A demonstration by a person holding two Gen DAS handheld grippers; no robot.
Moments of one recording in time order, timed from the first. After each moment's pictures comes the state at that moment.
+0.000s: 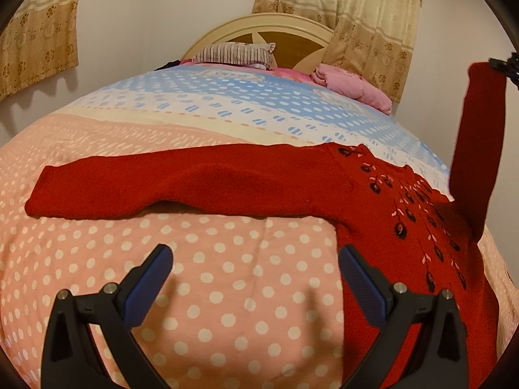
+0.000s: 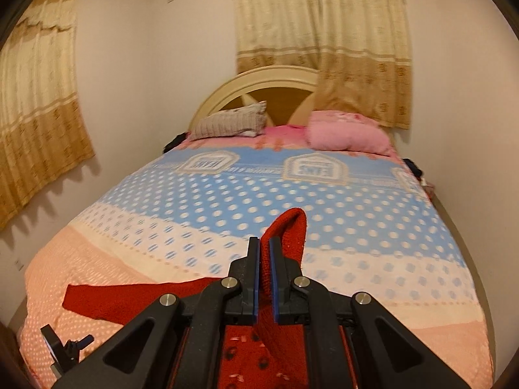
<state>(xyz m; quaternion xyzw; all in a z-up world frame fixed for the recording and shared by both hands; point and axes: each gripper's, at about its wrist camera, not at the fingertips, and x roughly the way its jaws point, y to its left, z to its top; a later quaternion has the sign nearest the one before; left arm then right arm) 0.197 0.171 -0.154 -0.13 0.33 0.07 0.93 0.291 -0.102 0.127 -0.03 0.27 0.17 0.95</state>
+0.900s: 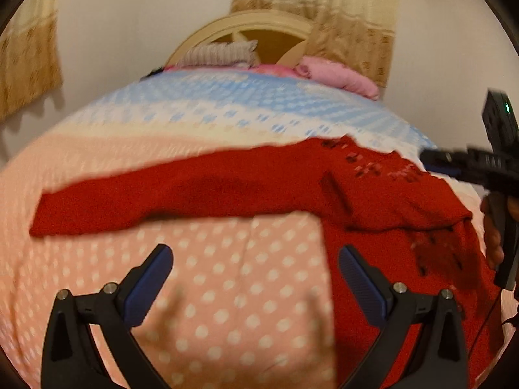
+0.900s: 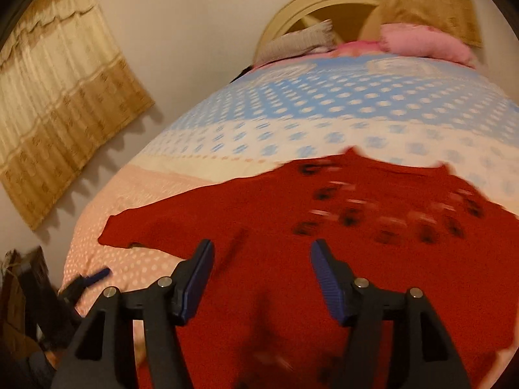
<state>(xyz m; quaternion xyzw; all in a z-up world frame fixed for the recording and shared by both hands) 0.194 0.150 -0.131 -0.07 0.33 0.03 0.94 0.284 -0.061 -0.084 0.04 0.39 0.31 0.86</state>
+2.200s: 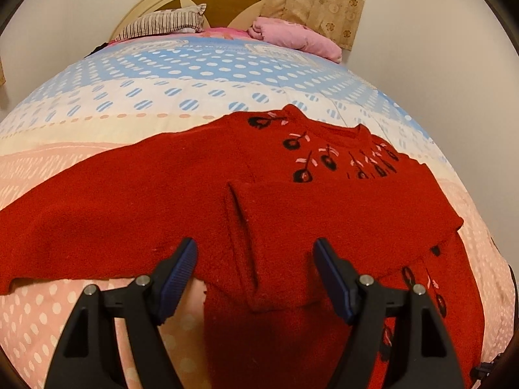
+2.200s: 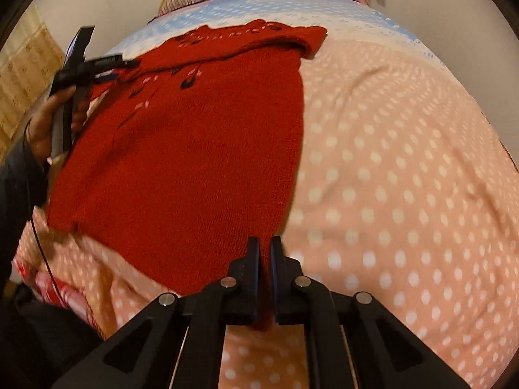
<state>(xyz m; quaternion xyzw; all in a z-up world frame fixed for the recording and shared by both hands) 0.301 0.076 -0.157 -0.08 0.42 -0.06 0.90 0.009 -0.237 -0.148 -0.02 0.52 0.11 0.84</state>
